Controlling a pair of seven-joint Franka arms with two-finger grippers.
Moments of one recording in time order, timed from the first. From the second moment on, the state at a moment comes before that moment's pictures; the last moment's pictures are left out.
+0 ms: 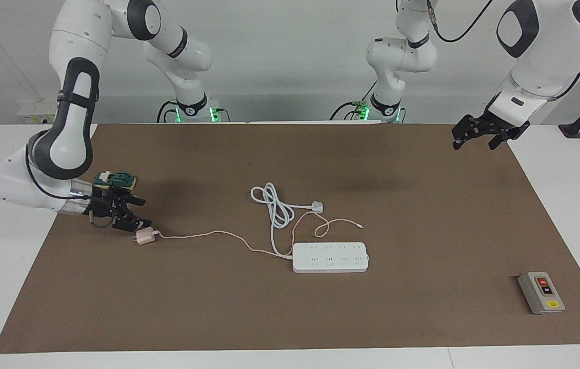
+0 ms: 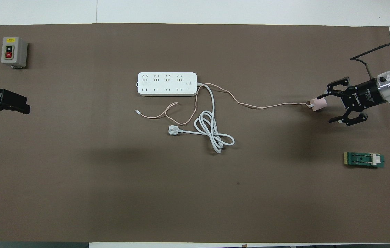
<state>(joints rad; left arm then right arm) -0.28 0.03 0.24 -1.58 -0.03 1.52 0.04 -0.27 0.49 -0.03 -1.65 0.60 1.68 0.60</state>
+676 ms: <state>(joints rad) -0.28 0.03 0.24 -1.58 -0.03 1.52 0.04 -0.30 0.71 -0.04 -1.44 0.63 1.58 0.63</state>
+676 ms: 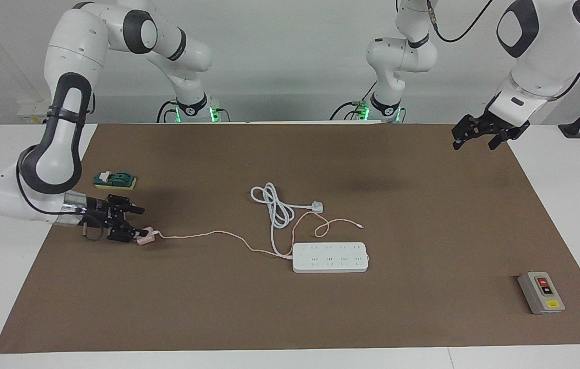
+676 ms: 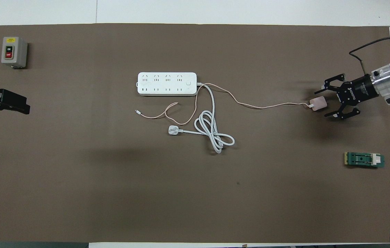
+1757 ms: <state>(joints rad) -0.28 0.03 0.24 -1.58 -0.03 1.52 0.04 -0.31 0.81 -0.06 -1.33 0.62 1.54 0.63</state>
